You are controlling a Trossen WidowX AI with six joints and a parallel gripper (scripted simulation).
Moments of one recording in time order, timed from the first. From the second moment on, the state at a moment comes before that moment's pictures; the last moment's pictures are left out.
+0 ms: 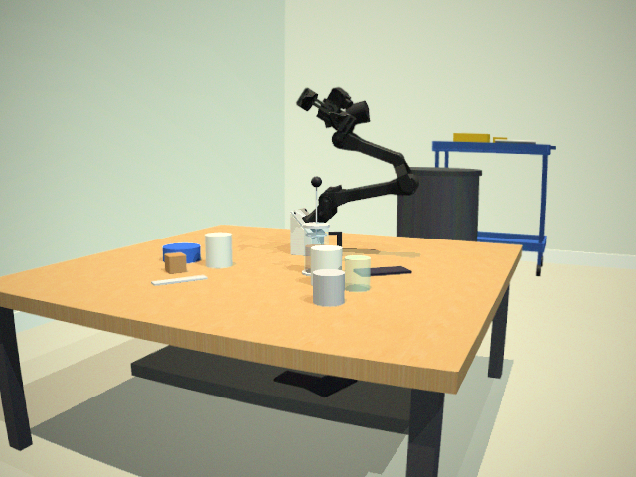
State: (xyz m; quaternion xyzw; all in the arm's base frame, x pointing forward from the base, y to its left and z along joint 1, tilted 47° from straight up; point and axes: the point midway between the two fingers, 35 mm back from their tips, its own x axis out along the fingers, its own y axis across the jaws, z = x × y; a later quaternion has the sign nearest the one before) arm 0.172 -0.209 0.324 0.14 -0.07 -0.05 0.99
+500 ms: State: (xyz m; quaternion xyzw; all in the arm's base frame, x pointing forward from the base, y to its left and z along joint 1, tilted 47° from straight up) arm 0.229 -0.131 0.250 0.25 0.05 0.20 0.95
